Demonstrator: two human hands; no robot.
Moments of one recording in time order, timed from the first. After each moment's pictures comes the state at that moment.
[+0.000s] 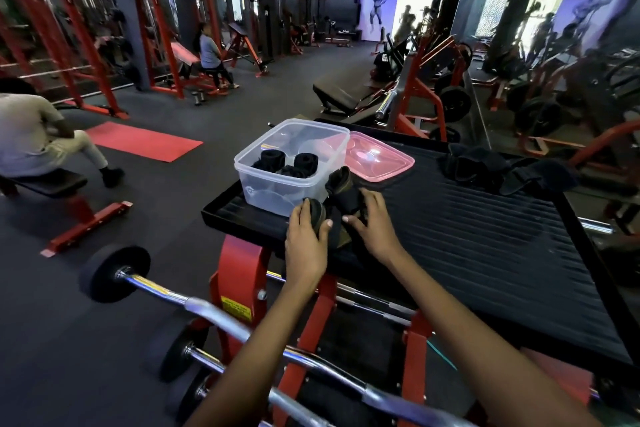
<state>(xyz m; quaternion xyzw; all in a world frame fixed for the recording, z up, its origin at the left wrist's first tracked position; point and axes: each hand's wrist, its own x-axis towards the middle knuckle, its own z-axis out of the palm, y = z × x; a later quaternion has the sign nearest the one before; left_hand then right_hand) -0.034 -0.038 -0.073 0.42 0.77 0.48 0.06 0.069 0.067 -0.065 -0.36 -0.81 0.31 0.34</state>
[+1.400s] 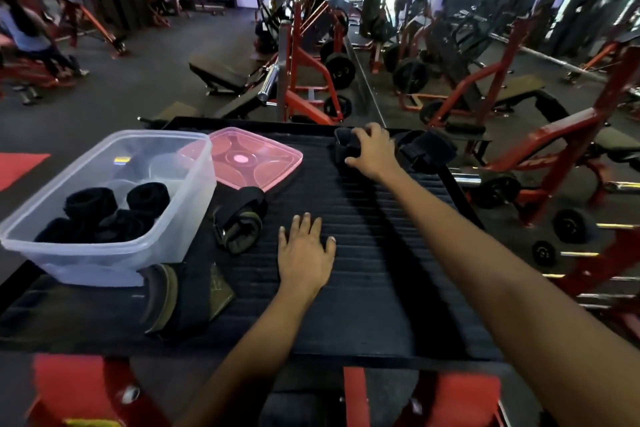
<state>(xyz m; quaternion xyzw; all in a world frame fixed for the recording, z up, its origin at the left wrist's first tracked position) 0.079 0.124 -0.096 0.65 0.73 0.18 0.09 0.204 0.298 -0.006 -0.61 -0.78 0.02 0.18</state>
